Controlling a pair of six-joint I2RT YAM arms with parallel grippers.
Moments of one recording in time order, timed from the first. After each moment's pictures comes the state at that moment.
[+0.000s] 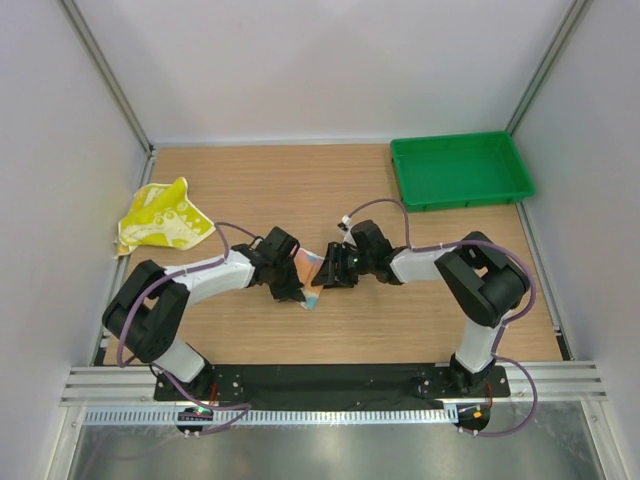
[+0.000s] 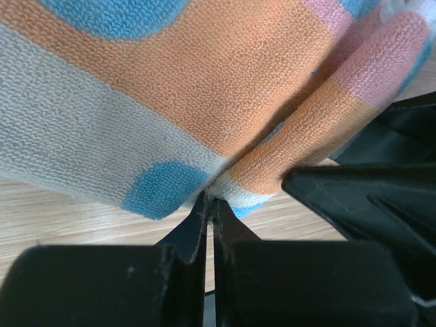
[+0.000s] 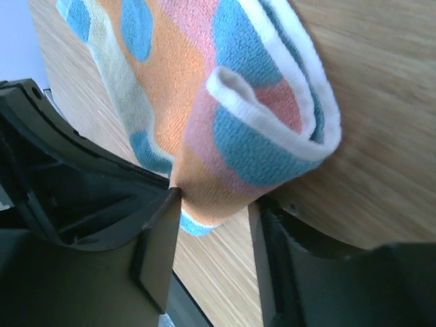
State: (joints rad) left arm -0.66 1.56 0.82 -0.41 0.14 -0.98; right arm 0.65 1.79 0.79 0.24 -0.50 0.80
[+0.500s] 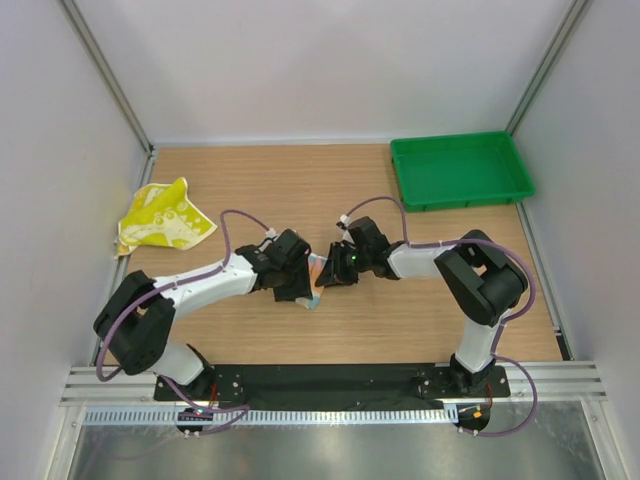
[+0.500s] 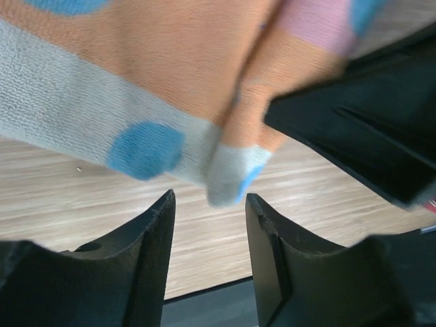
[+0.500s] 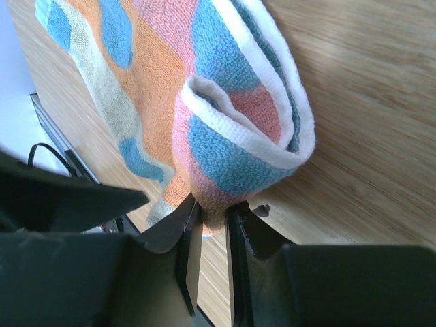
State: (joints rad) left arm -0.74 1.50 0.86 -0.49 0.04 -0.88; right arm 0.65 1.81 0.84 0.16 -0.49 0.79
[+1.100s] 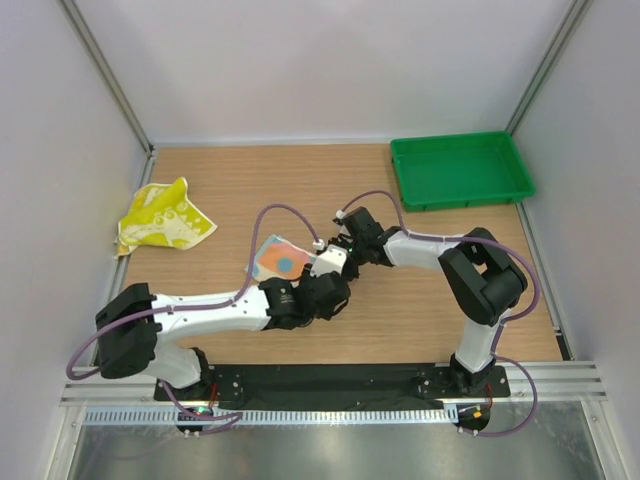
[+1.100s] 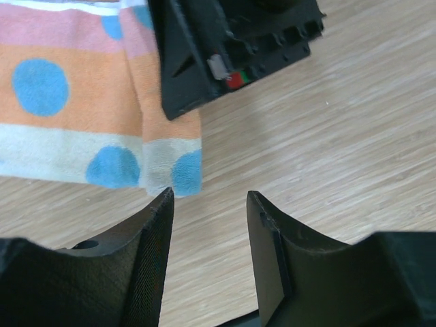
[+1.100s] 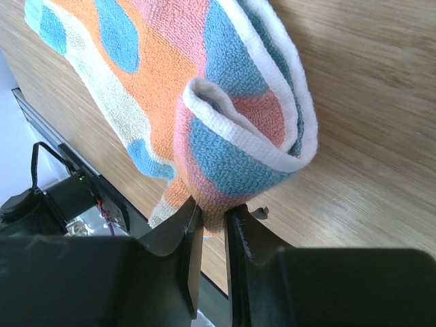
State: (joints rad) left arm -1.19 1.42 0.94 -0.48 -0.53 -0.63; right arm 0.65 1.81 1.01 -0.16 -0.49 0.75
